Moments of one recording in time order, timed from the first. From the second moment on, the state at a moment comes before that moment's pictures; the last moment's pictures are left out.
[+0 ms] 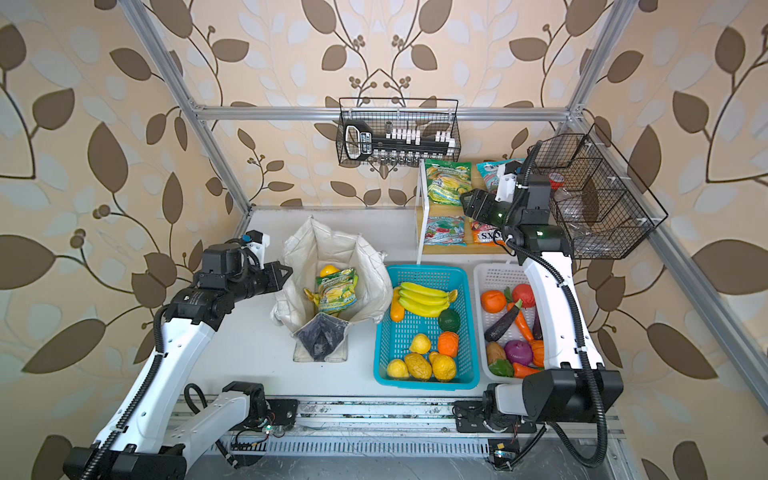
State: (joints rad) left arm -0.05 0.94 0.99 -0.71 0.36 -0.34; right arm -0.05 1.38 1.55 -0.59 -0.33 0.37
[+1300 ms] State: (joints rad) left arm -0.05 0.94 0.99 -0.72 0.34 -0.33; right arm -0.06 1.40 1.51 -0.43 -0.44 0.47
